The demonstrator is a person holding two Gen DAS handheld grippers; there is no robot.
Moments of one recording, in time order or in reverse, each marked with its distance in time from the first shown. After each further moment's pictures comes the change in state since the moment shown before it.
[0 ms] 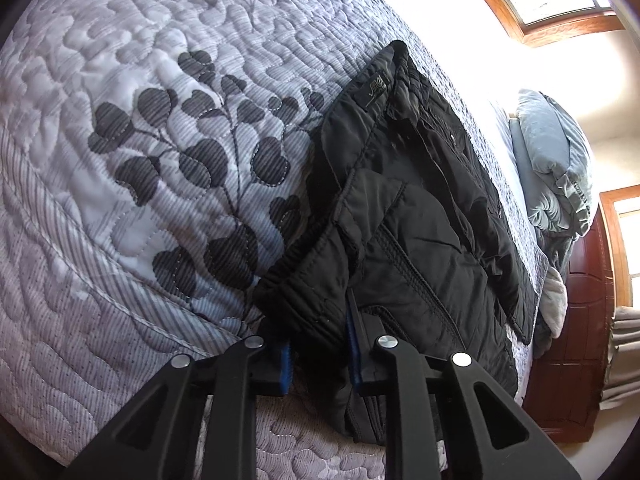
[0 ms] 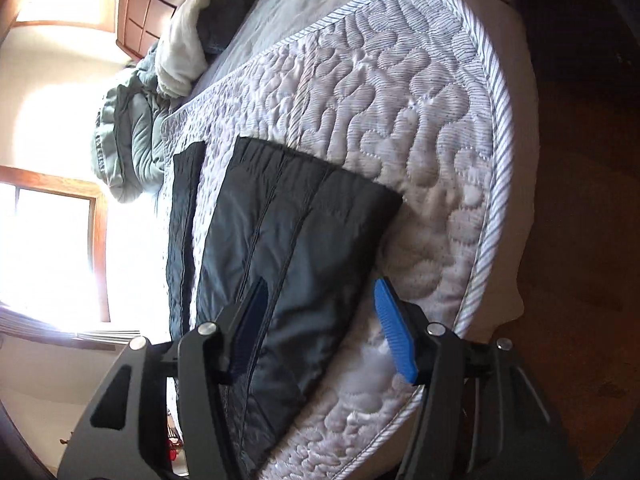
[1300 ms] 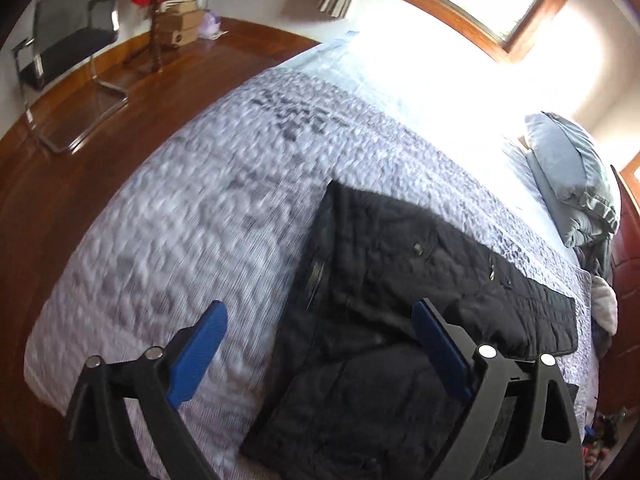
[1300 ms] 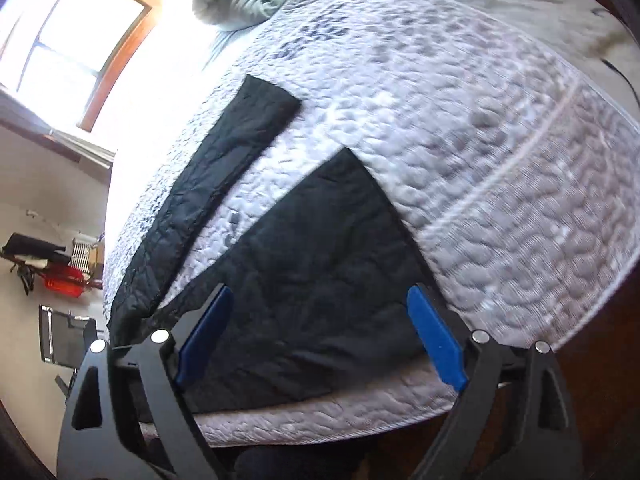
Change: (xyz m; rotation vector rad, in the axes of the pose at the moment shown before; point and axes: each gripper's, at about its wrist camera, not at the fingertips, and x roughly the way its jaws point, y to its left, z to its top) left arm -0.167 0.038 0.163 0.263 -0.261 0.184; right arm 0.052 0.220 -0.077 -0.620 0.287 -0.086
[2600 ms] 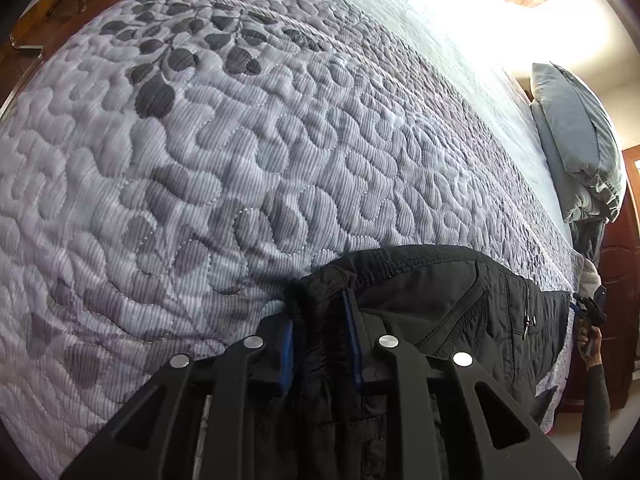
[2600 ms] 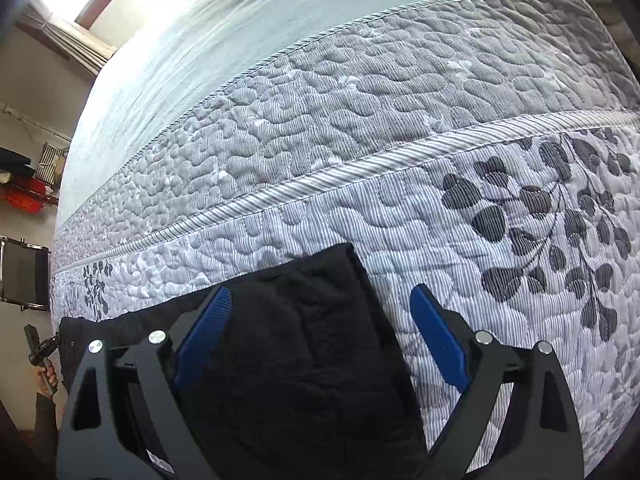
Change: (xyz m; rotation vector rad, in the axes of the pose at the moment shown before) left arm 0.228 -0.001 0.092 -0.002 0.345 -0.120; right arm 0.287 0.141 0.323 -0.355 0.230 -0.109
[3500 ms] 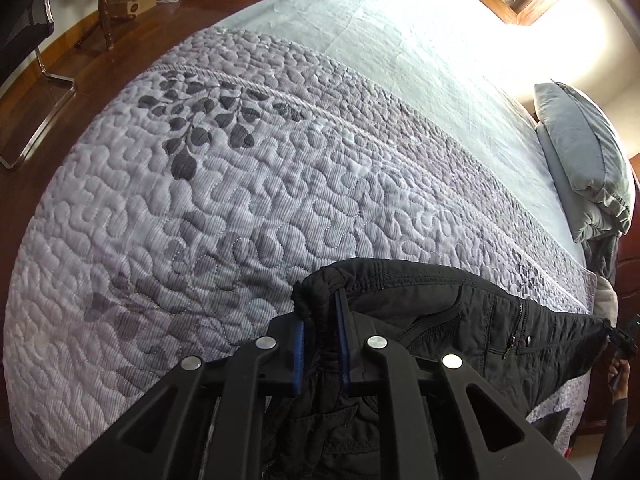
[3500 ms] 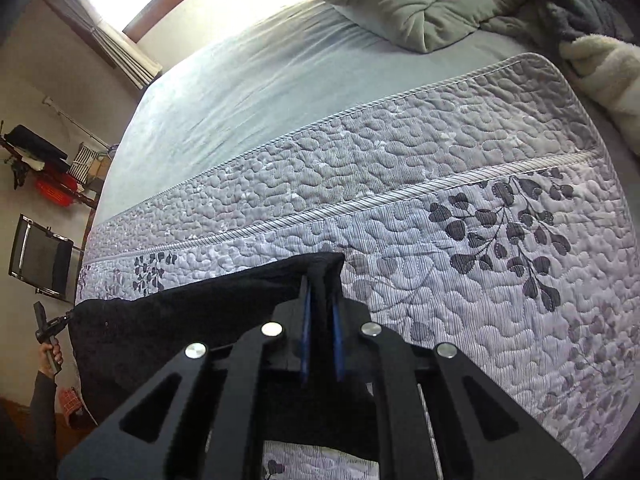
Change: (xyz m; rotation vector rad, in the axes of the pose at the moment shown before) left arm -0.069 -0.055 -0.008 0.009 -0.162 0.106; right arm -0.134 0.030 -0.046 -0.077 -0.159 0.064
